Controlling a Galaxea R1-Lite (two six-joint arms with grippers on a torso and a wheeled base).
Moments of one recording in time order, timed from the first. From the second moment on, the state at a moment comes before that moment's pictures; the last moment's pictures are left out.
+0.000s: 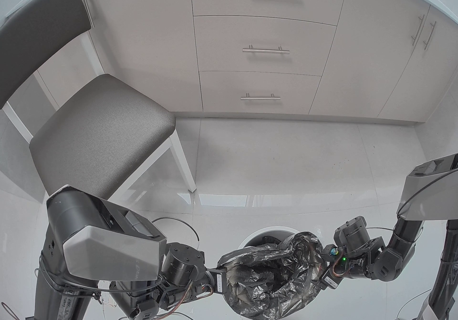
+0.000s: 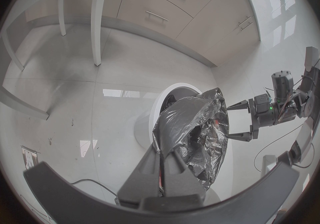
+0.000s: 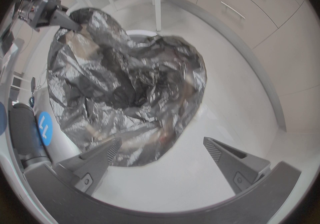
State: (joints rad) left arm -0.76 2.42 -0.42 -1.38 0.00 -0.53; right arm 0.48 2.18 -0.37 -0.81 -0.17 -0.42
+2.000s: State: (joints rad) left arm -0.75 2.43 -0.43 -1.38 0.01 -0.54; right arm 0.46 2.22 -0.21 -1.20 -0.30 -0.40
